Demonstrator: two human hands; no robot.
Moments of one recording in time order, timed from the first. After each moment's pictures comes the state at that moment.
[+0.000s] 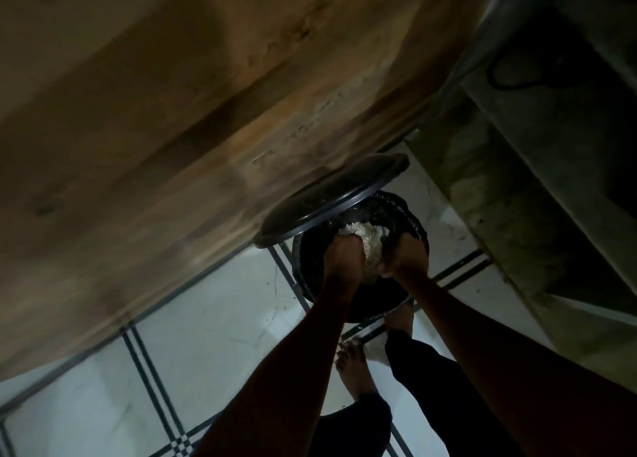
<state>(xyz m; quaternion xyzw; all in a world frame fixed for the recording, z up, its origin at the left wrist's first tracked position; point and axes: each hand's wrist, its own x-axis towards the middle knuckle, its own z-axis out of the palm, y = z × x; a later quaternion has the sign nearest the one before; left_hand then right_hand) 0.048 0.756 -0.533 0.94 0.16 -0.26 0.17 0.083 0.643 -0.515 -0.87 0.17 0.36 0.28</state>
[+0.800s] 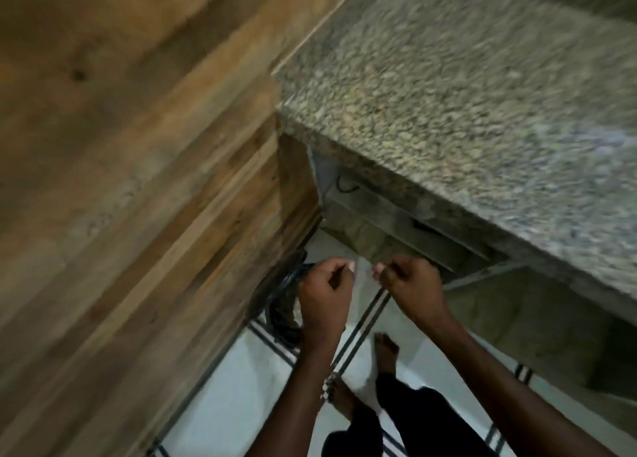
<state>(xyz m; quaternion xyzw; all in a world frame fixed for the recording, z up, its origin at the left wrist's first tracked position) -0.006 0.634 -0.061 0.86 0.08 -0.02 0.51 -0.014 0.476 -0.057 -0.87 0.16 0.08 0.45</state>
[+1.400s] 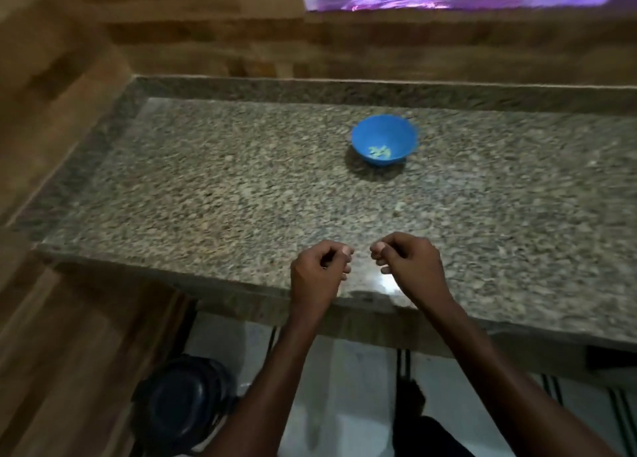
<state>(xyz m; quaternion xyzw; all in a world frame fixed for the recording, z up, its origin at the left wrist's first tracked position) -0.112 0.204 0.059 0.77 -0.16 -0.18 0.58 -0.202 0.064 0.072 -0.76 0.35 -0.15 0.53</state>
